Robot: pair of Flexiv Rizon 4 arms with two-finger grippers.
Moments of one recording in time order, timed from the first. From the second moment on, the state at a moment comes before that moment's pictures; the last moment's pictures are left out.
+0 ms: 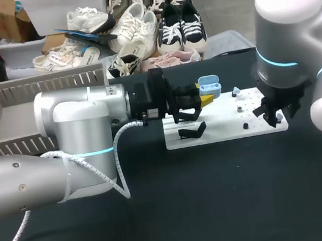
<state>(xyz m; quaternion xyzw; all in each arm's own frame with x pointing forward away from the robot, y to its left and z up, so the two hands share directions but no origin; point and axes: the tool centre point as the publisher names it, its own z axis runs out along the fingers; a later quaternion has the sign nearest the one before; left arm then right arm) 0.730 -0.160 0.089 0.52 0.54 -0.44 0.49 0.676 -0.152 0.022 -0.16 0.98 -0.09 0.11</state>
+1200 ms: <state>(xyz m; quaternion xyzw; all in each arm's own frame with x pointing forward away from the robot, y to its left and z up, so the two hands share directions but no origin) 0.730 -0.160 0.089 0.52 0.54 -0.44 0.49 0.680 -0.154 0.020 -0.17 0.98 -0.10 0.09</state>
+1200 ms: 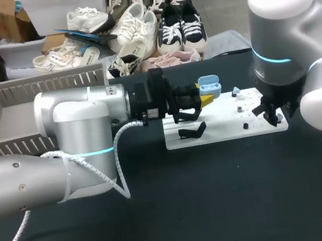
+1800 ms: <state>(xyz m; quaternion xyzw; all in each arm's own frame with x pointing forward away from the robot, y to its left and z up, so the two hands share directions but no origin) 0.730 -0.160 0.089 0.52 0.54 -0.44 0.49 0.678 -0.152 0.018 -0.16 0.98 -0.09 0.09</state>
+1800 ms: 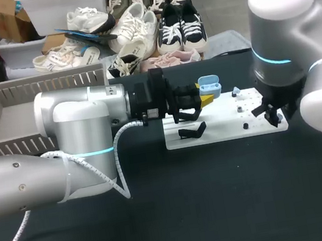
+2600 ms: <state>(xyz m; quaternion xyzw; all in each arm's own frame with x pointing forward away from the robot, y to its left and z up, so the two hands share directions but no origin) 0.730 -0.160 0.089 0.52 0.54 -0.44 0.49 0.678 -0.150 0.017 -0.16 0.98 -0.09 0.08</state>
